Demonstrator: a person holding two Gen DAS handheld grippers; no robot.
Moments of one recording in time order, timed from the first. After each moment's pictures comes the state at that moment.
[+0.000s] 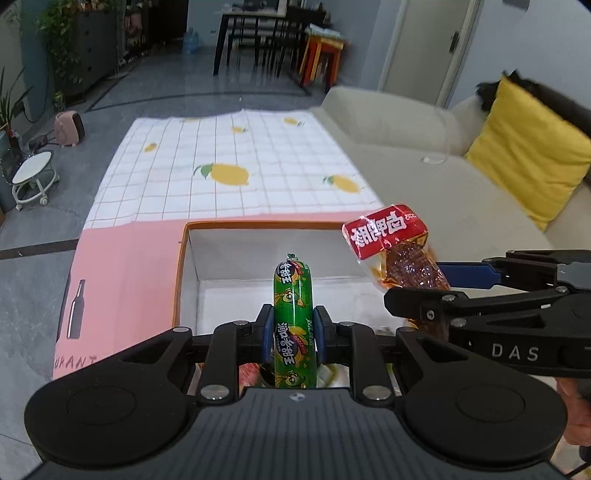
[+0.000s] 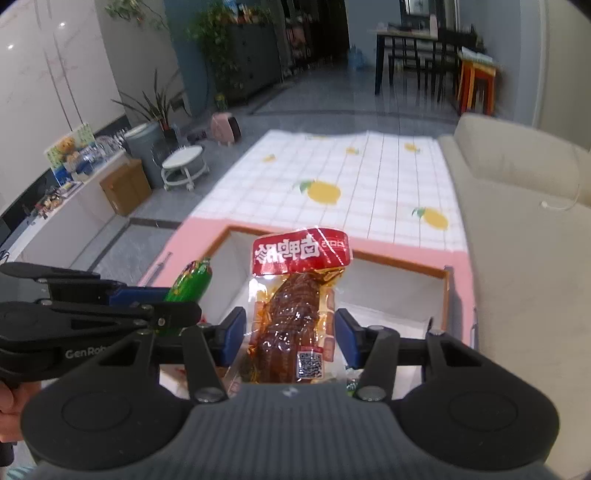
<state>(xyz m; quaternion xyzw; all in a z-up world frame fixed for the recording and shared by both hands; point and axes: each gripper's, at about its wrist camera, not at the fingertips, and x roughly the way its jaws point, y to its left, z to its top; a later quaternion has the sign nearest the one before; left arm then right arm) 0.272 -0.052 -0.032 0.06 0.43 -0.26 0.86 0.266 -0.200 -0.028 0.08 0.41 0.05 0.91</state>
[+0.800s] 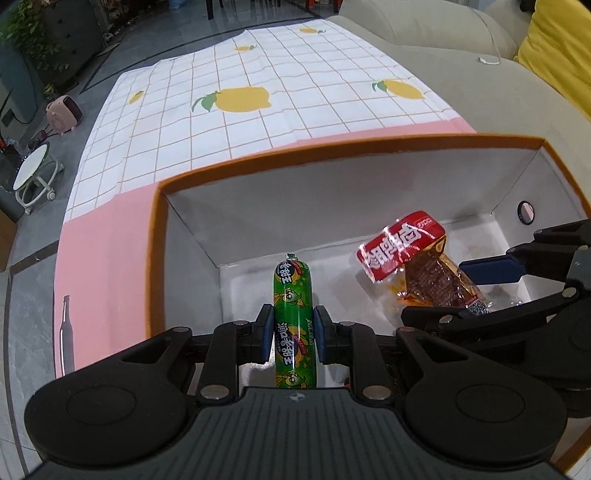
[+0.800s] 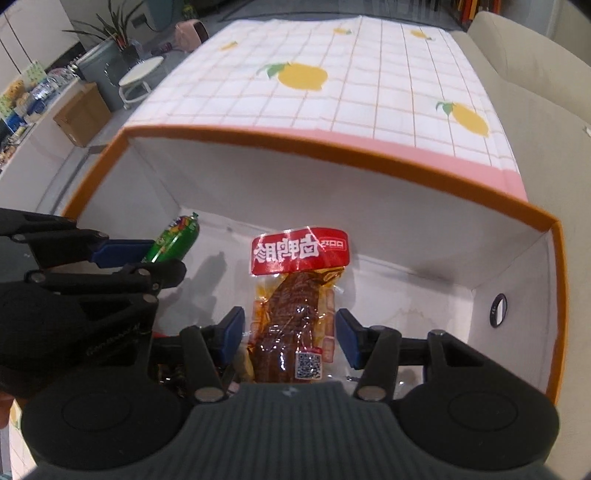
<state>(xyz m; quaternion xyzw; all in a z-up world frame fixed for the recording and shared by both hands) 0.359 -0.093 -0.138 0.18 0.51 -0.21 0.81 0.370 -0.194 -0.153 0.08 0.55 0.03 0.83</state>
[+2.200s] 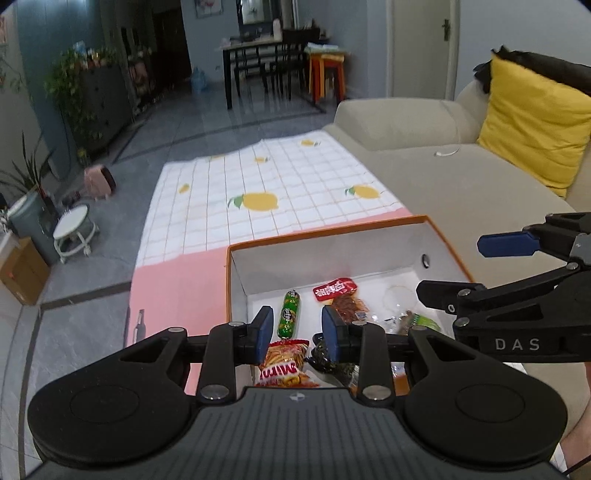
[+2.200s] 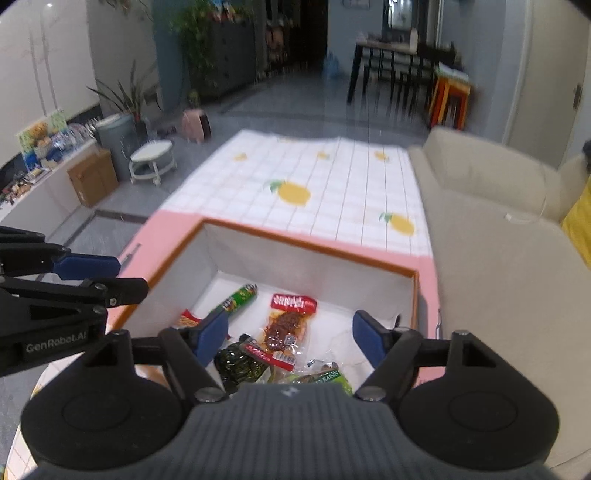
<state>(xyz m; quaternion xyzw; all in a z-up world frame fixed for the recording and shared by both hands) 0.205 -0.047 0.009 0.15 0.36 -0.22 0.89 0.210 -0.169 0.003 0.02 0.38 -0.01 0.93</state>
